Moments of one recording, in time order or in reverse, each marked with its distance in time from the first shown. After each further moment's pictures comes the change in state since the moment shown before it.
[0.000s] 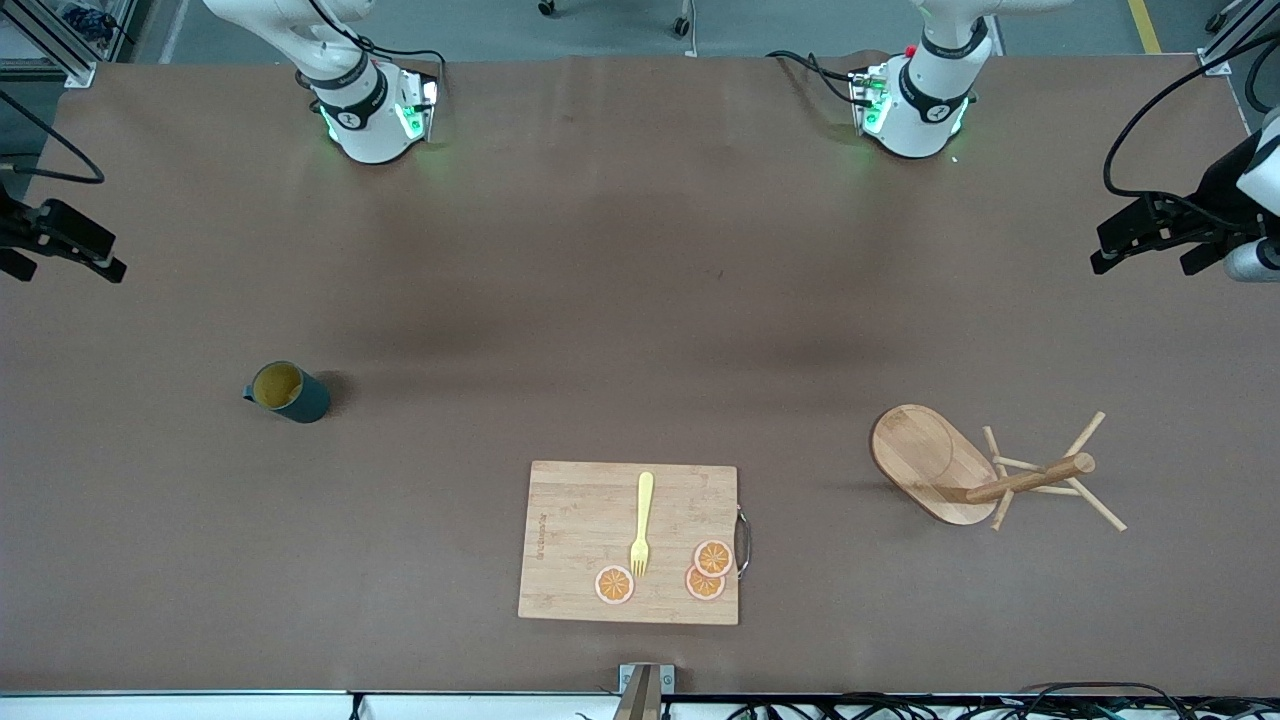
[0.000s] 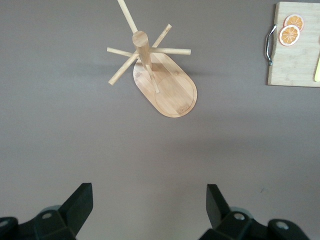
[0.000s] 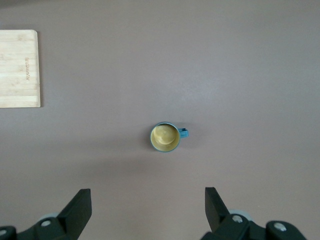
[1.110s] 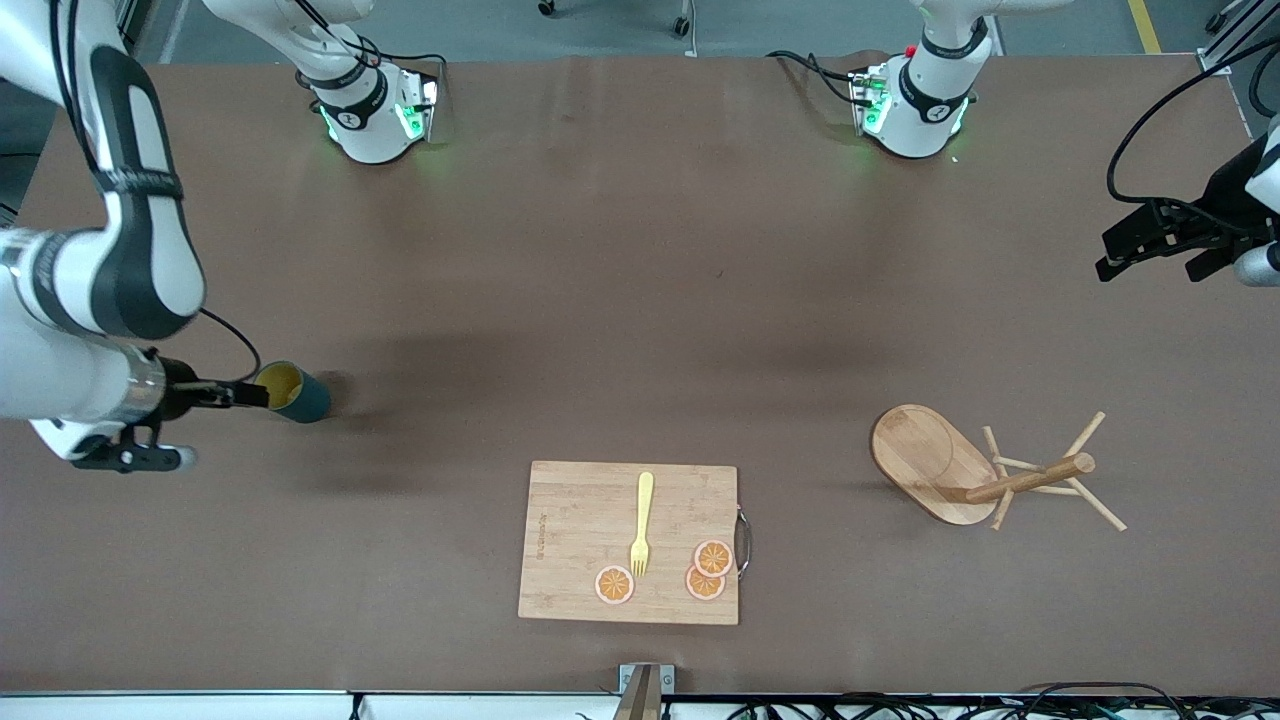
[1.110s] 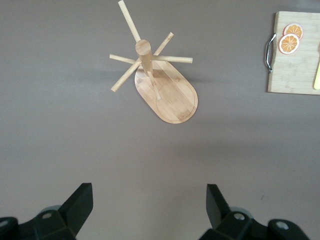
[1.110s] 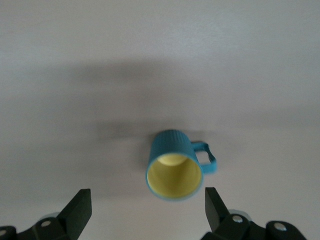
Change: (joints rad) left arm 0.005 0.004 0.001 0.000 0.000 0.023 -0.004; right arm 0.010 0.475 0.004 -0.014 0.024 0.226 -0.001
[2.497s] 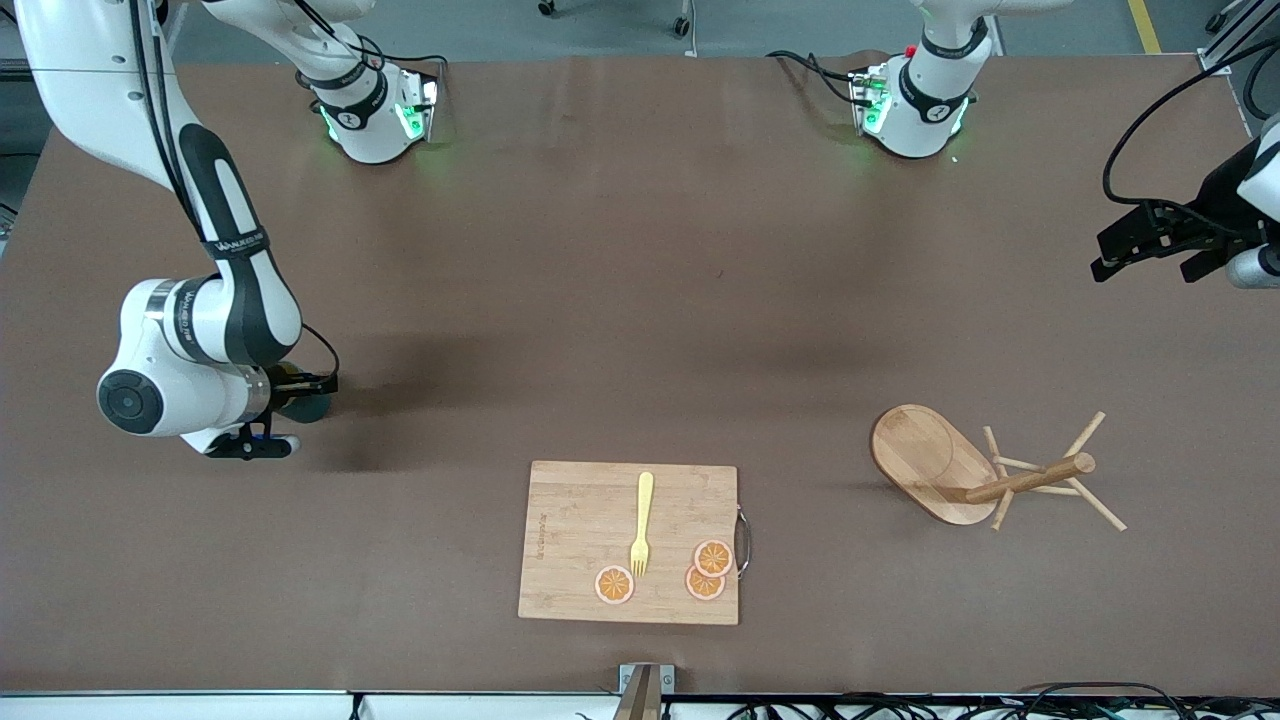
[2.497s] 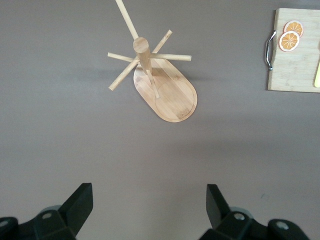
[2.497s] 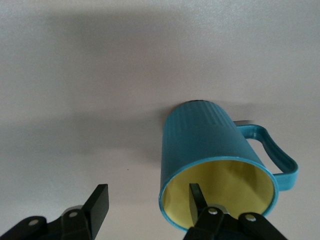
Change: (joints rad) left arm -0.004 0.002 -0.001 -0.005 0.000 -0.001 0.000; right arm 0.047 0.065 -0.006 -0.192 0.004 0.092 -0.001
